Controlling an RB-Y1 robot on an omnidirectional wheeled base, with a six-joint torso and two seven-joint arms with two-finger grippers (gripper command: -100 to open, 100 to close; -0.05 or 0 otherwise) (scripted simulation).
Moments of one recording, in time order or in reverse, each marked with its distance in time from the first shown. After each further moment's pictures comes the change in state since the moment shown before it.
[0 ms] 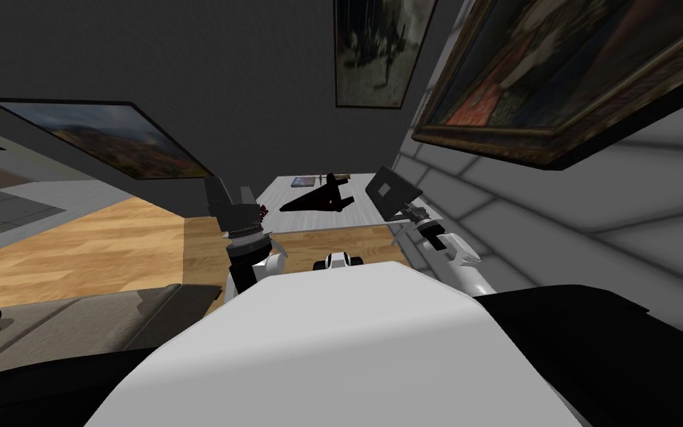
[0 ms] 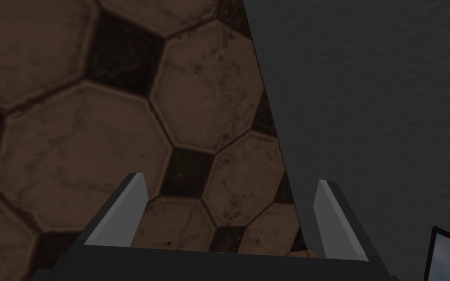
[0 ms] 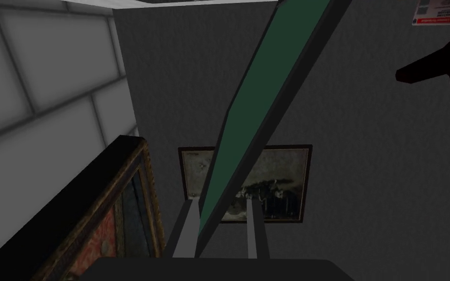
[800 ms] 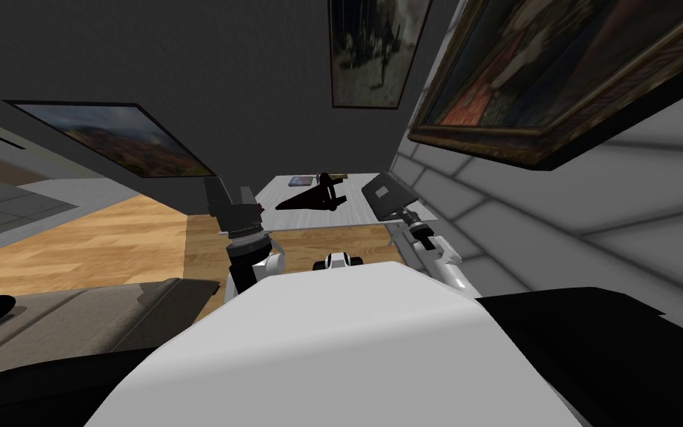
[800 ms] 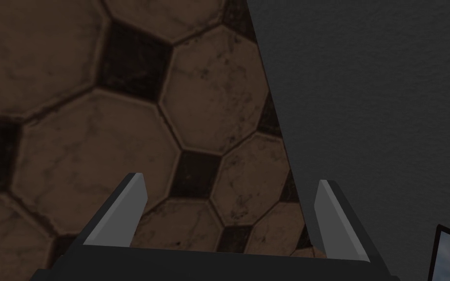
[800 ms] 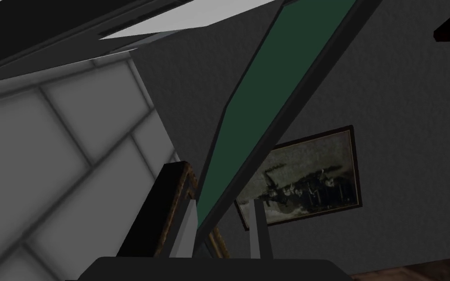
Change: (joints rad) left arm 0.000 0.000 0.000 0.000 0.000 0.000 0.000; right arm -0.072 0.096 0.034 0.126 -0.091 -0.032 -0.073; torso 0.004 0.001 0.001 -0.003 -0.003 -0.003
